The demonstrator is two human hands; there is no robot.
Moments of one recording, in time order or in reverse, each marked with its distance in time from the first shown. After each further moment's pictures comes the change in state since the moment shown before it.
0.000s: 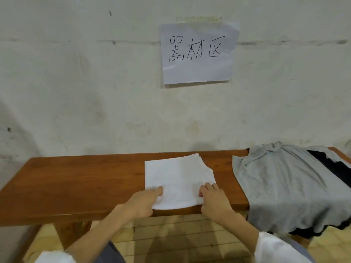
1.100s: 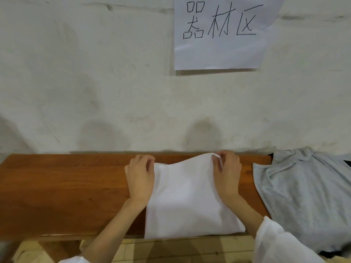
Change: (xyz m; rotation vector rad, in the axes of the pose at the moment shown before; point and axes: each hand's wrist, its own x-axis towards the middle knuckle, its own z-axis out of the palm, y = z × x) left_hand 0.099 -0.042 -0.023 -0.373 1.157 -0.280; right_hand 0.127 0.004 -0.013 0.495 0.807 0.181
